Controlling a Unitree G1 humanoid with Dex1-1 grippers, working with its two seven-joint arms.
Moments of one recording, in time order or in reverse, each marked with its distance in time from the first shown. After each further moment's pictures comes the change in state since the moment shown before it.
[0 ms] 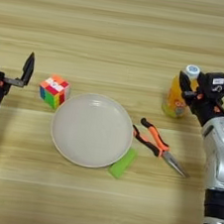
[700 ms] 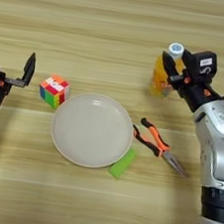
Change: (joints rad) left arm 0.000 -0.003 -0.008 -0.002 -0.002 -0.001 -0.005; right arm -0.005 0.003 0.084 -0.370 0.039 0.175 0.021
